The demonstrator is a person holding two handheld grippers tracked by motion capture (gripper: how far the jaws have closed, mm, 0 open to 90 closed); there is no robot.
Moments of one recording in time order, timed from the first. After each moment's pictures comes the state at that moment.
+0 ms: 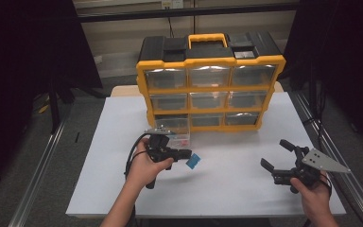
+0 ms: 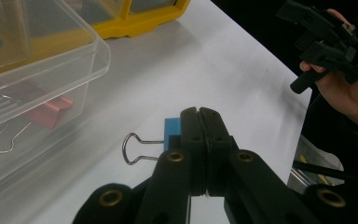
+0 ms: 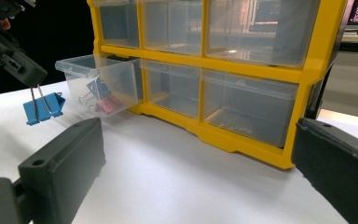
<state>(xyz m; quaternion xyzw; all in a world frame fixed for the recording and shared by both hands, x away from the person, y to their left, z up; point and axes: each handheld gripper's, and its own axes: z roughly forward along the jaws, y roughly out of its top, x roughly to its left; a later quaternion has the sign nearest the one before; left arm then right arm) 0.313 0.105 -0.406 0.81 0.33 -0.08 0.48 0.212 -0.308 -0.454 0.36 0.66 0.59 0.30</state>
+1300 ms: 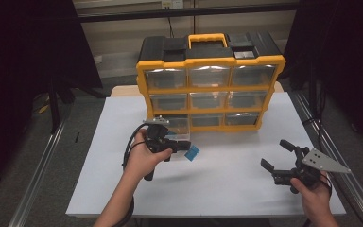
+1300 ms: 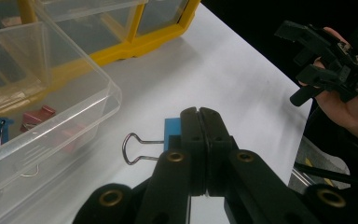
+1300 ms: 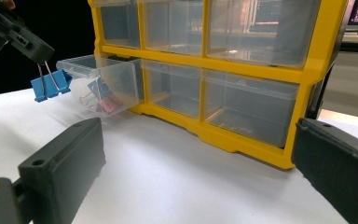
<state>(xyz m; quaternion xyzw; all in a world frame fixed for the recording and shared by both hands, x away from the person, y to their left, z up) 0.324 0.104 -0.380 0.81 0.33 -0.06 0.47 0.211 -0.308 -0.454 0.36 0.66 0.59 0.30</state>
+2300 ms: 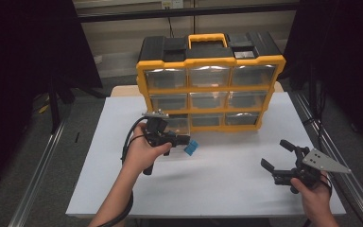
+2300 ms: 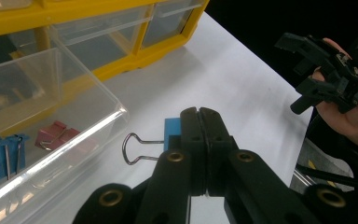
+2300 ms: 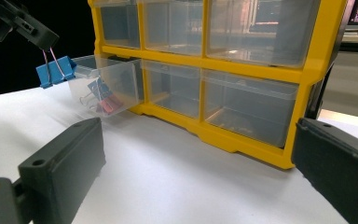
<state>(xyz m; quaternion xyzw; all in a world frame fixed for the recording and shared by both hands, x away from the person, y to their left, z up) 0.333 0.104 -0.365 0.81 0.33 -0.06 0.47 0.211 -0.308 -0.454 0.36 0.66 0.59 0.30</state>
